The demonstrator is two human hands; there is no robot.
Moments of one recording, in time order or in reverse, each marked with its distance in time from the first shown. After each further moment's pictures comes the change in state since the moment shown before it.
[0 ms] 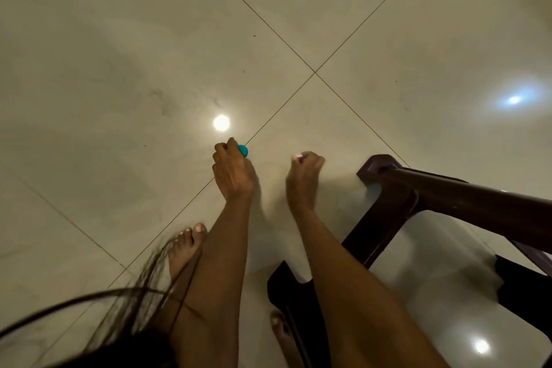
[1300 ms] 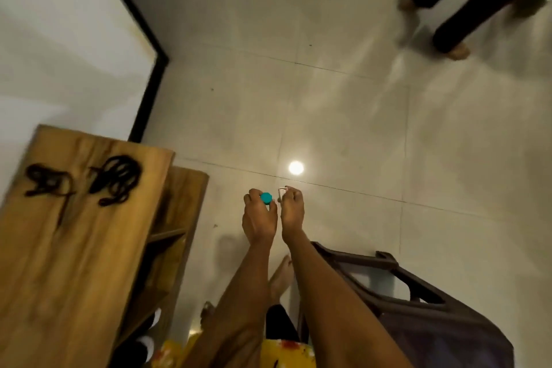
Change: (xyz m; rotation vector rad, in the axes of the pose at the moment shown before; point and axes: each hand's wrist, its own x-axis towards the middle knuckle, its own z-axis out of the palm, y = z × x) left_hand -0.428 -0.099 -0.357 -0.711 0.342 -0.894; right_hand -0.472 -0.171 -0.219 0.027 -0.864 -0.196
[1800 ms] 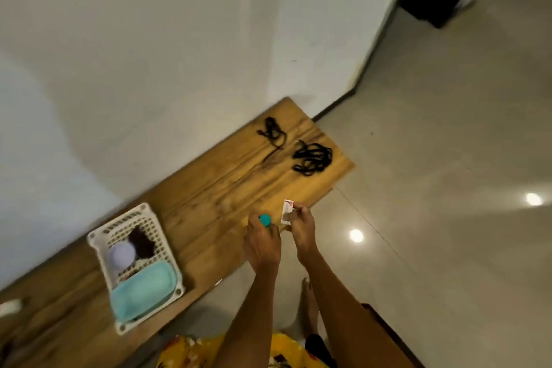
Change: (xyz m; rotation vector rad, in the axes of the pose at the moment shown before) left_hand -0.094 -0.228 -0.231 -0.323 0.515 -0.525; right_hand -0.254 0.064 0.193 -0.451 -0.672 -0.198
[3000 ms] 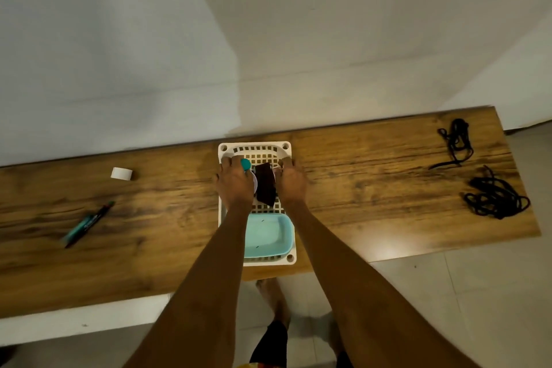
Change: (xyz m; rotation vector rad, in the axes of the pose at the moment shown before) left_hand 0.193 -0.311 -0.160 0.128 0.254 -0.277; right_hand -0.015 0.133 0.357 -1.377 -0.356 -0.648
